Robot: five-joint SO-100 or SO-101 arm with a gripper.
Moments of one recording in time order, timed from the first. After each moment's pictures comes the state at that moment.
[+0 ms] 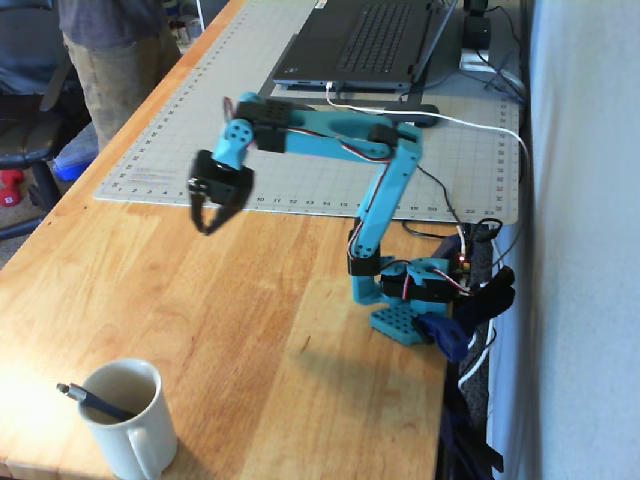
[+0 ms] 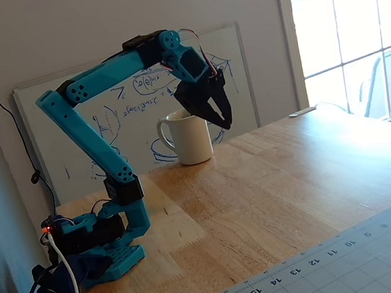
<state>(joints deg) -1.5 118.1 112.1 66.9 -15.3</state>
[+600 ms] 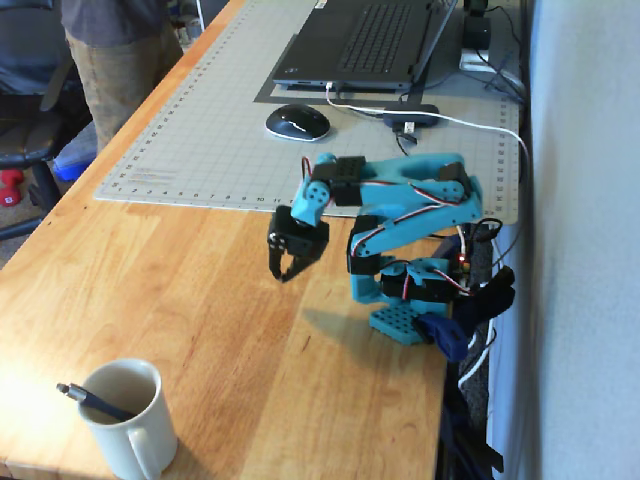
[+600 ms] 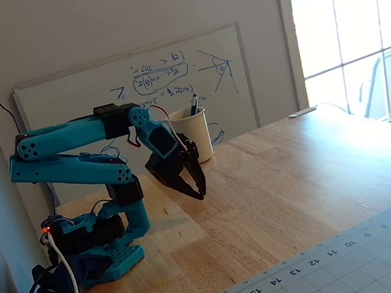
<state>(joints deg) 1.5 159.4 167.4 54.0 -15.3</state>
